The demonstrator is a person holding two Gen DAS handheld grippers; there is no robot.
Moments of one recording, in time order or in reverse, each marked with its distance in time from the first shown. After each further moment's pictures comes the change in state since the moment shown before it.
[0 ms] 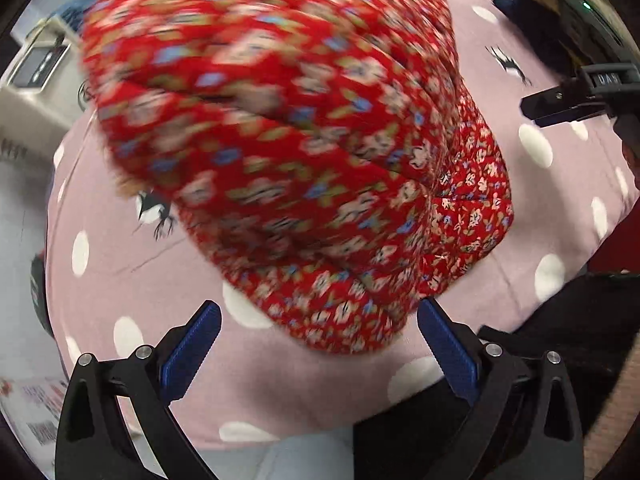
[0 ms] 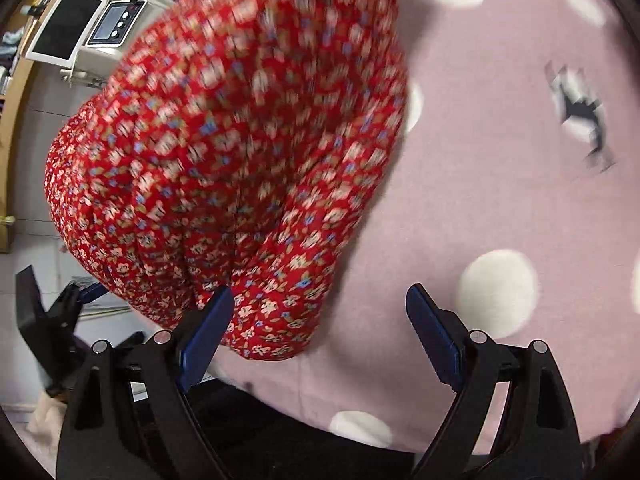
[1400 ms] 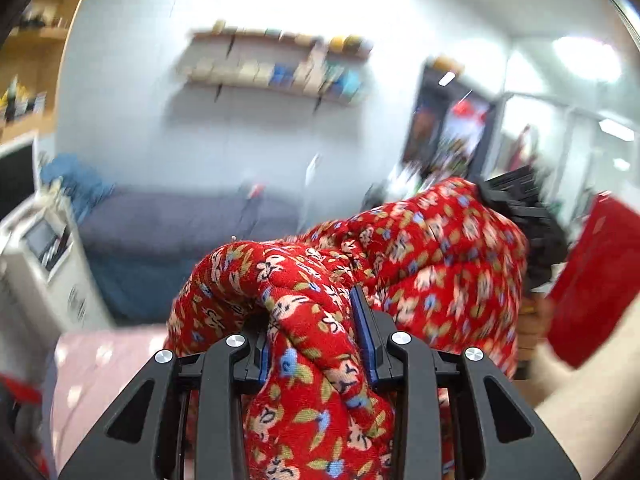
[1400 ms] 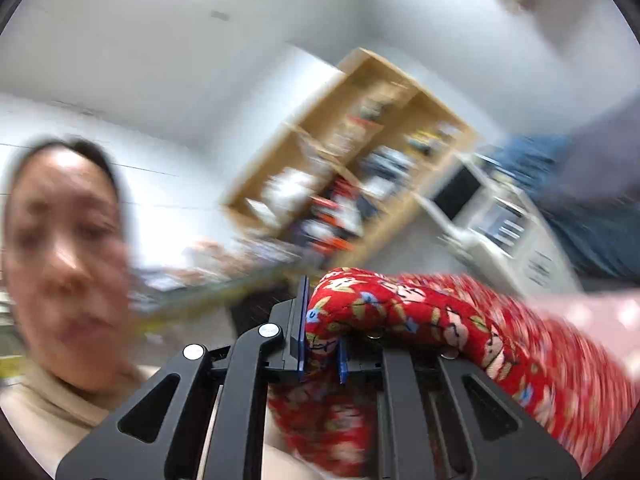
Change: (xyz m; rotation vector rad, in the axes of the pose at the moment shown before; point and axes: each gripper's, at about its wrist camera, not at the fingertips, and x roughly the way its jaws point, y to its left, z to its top) left arm -0.436 0.022 0.054 -0.044 -0.983 -0.344; right arm -0.411 0.240 -0.011 -0.646 -0.660 1.159
